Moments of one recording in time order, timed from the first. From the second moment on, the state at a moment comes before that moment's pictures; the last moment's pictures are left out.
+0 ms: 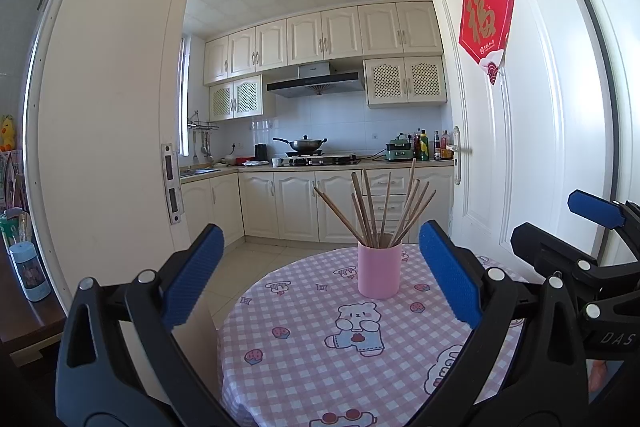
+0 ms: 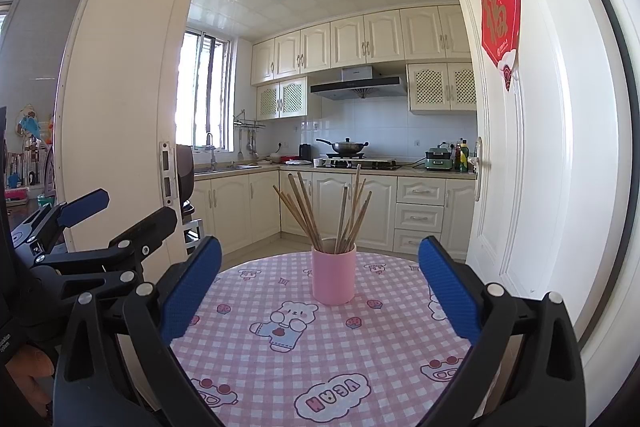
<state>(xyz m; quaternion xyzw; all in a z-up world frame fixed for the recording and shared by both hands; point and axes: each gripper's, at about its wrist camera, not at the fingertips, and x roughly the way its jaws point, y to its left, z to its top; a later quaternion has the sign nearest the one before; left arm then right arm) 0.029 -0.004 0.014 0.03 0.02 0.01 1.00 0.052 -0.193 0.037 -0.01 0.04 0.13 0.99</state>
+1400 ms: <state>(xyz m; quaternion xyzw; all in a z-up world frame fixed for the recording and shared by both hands) 0.079 -0.002 0.003 0.04 0.05 0.02 1.00 0.103 -0.189 0.026 0.00 0.08 0.15 0.99</state>
